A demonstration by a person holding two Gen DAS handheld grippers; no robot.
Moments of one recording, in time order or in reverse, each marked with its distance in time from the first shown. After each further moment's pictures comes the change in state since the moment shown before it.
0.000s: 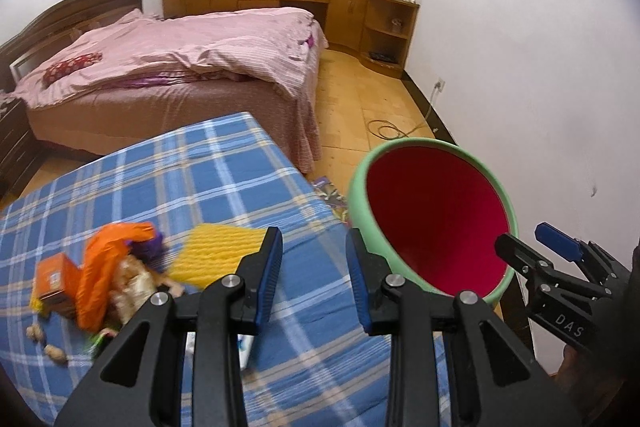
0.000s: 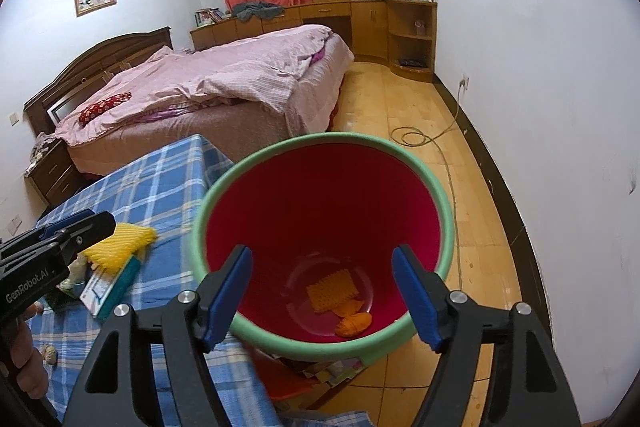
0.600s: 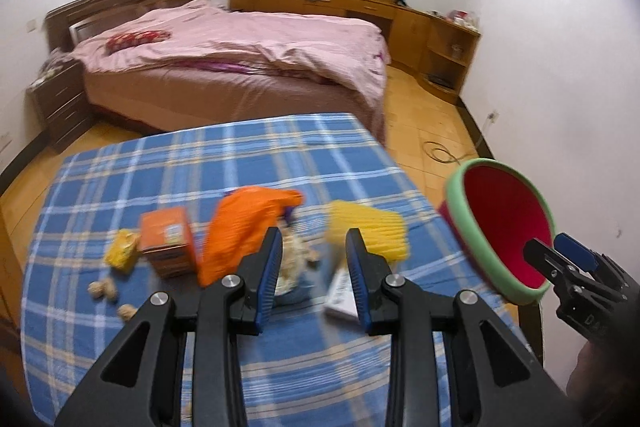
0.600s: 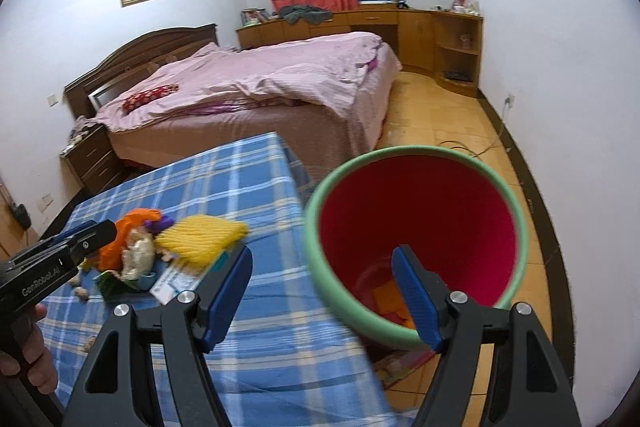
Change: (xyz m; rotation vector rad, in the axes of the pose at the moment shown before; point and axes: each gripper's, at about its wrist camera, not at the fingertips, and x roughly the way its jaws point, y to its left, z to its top) left arm -0.050 0.100 -0.030 -0.170 -0.037 0.157; right arm -0.014 0.083 -0.007 -0.082 -0.007 0.151
